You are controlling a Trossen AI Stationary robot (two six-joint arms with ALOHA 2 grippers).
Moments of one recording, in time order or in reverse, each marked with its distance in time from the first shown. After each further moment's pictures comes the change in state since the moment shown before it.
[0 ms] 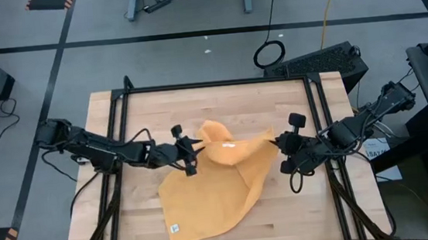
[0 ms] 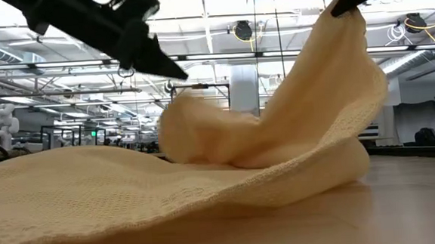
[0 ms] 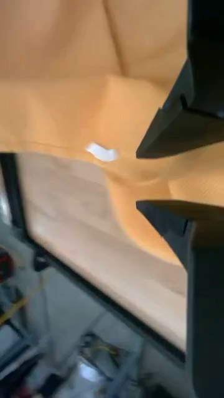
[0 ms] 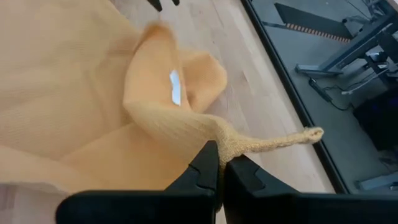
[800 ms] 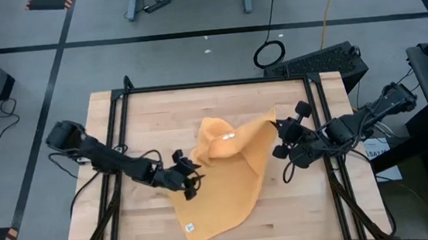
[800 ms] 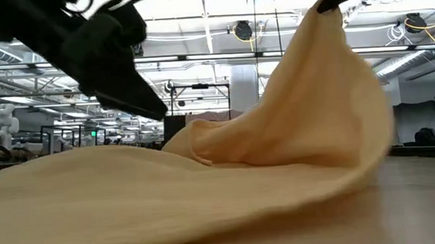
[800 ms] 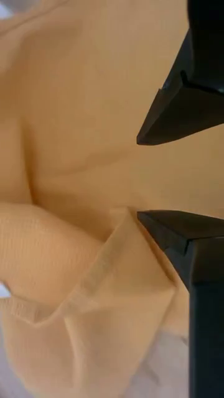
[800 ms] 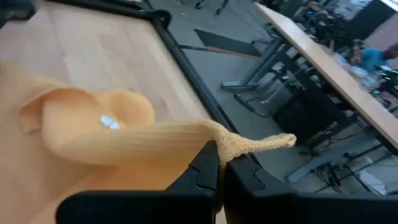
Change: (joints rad) left arm -0.203 0.189 0.001 0.001 0.028 -0.493; right arm -0.067 0.000 0.000 0.027 0.316 -0.013
